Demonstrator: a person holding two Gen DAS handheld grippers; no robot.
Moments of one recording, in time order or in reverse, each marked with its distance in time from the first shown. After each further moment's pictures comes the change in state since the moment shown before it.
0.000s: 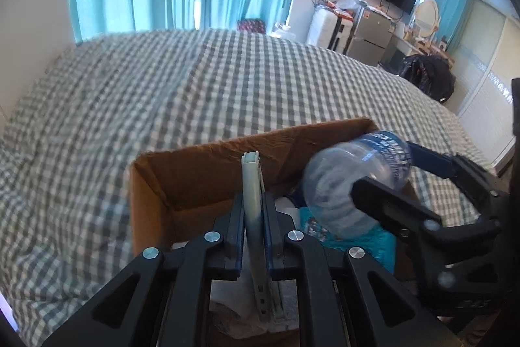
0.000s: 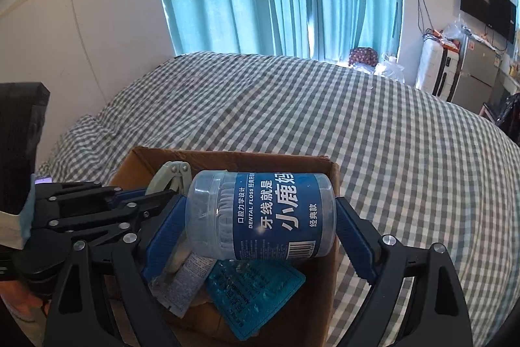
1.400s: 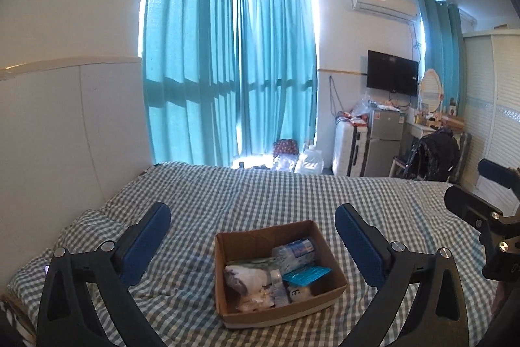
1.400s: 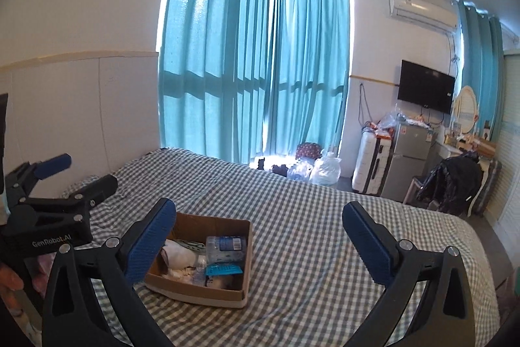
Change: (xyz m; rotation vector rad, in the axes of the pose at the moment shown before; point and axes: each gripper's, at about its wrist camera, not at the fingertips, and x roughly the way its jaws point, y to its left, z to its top) left arm -0.265 -0.073 -0.046 0.014 -0.539 0.223; right arm -0.312 0.040 -0.031 -0.082 -0.415 -0.243
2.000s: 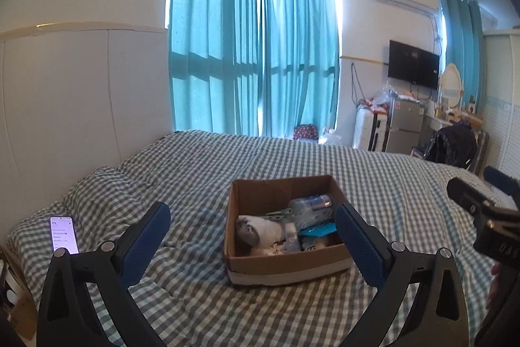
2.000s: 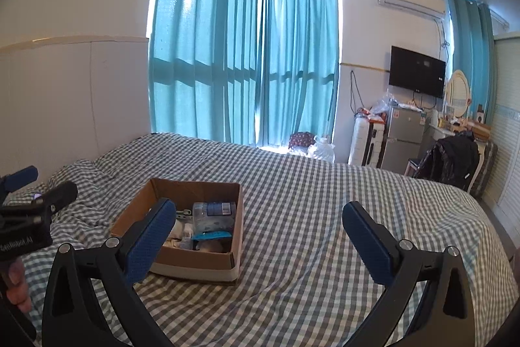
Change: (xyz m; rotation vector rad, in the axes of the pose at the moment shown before) left arm -0.002 0.001 -0.086 -0.050 0.051 0.089; right arm 0.023 -0.009 -0.088 0.055 0.022 -0.029
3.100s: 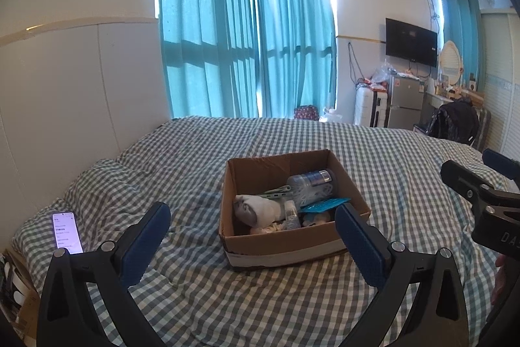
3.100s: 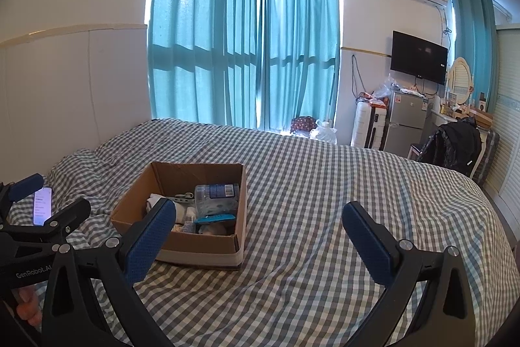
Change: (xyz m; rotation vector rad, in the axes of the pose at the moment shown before) left arm 0.004 -0.016 -0.015 0.055 0.056 0.007; right arm 0.007 0.004 -0.010 0.012 0.060 0.009
